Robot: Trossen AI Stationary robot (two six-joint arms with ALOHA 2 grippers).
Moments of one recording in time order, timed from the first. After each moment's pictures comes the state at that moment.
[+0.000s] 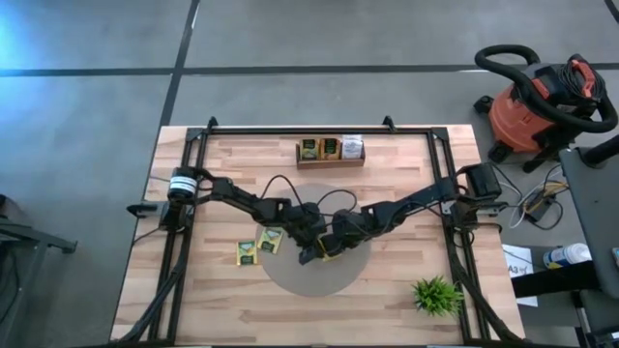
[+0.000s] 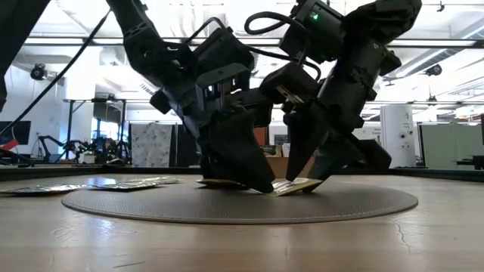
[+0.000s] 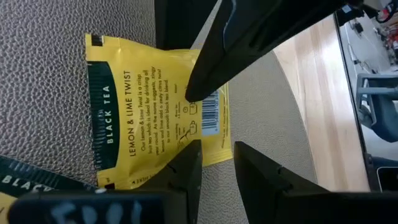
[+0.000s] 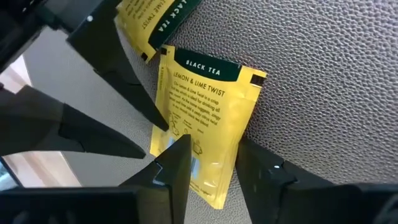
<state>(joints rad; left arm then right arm) -0.04 2.00 1.03 0.25 0.45 -0.47 0.14 1.83 0.93 -0.12 -0.09 1.31</state>
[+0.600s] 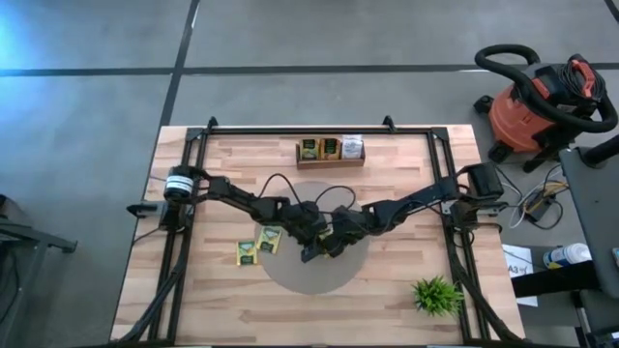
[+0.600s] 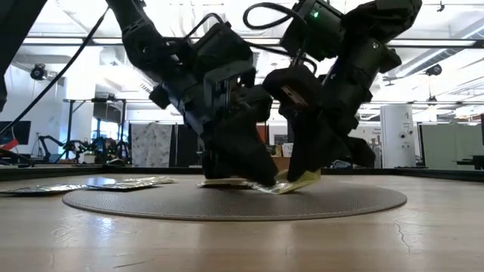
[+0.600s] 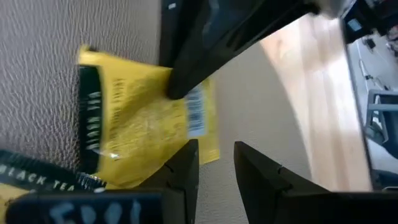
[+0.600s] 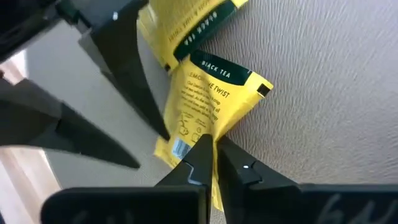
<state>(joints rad) -0.04 1.96 1.03 0.24 0.38 -0.51 0.14 1.80 0.93 -0.12 -0.02 1.11</state>
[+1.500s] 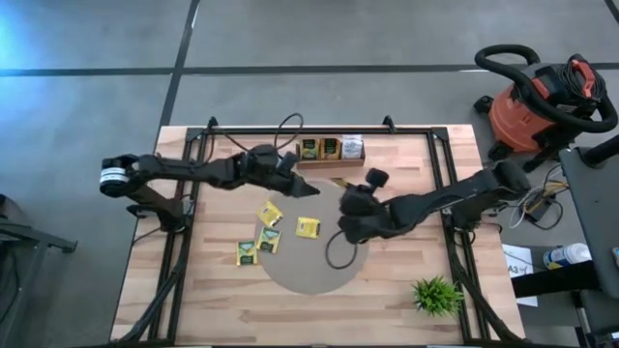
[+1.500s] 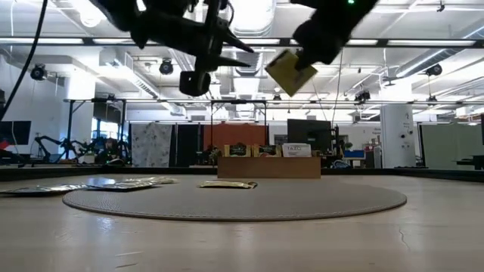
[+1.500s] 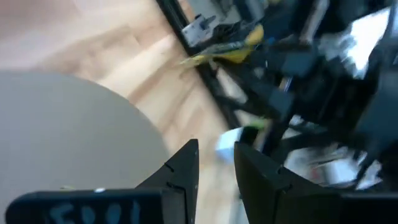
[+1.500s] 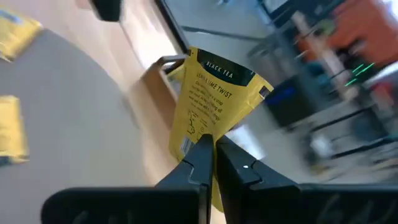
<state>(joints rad) 0.20 1.42 0.93 0.18 0.30 -0.98 0.27 1.58 1.19 -0.70 1.03 0.33</state>
